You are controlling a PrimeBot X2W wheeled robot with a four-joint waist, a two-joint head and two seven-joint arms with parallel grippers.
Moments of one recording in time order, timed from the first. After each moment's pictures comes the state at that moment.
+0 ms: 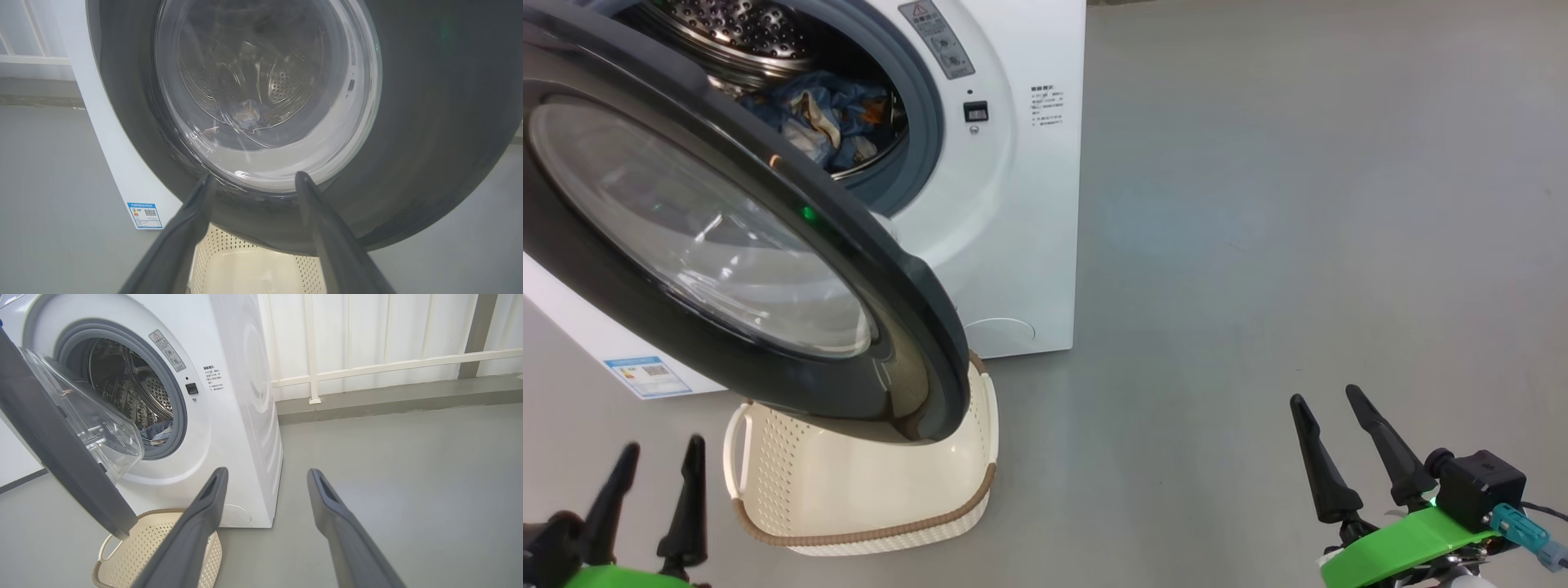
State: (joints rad) left arm -0.01 0.34 -0.08 0.19 -0.56 -0.13 -0.25; right arm -0.06 -0.16 0.08 0.17 0.36 0.13 -0.26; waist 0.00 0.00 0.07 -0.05
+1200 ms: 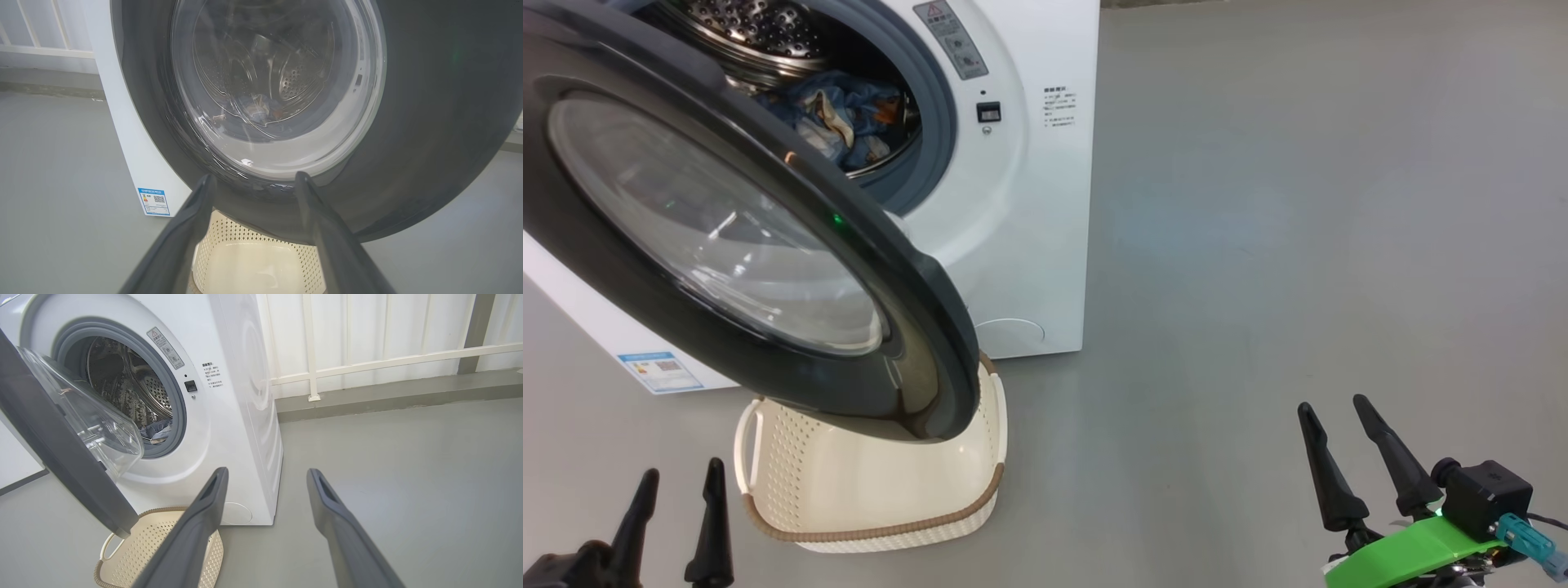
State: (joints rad) left arm 0.04 0.20 0.01 0.16 -0.43 -0.13 -0.26; right arm -0.04 -0.15 0.06 0.17 0.35 0.13 -0.26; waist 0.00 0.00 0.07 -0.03
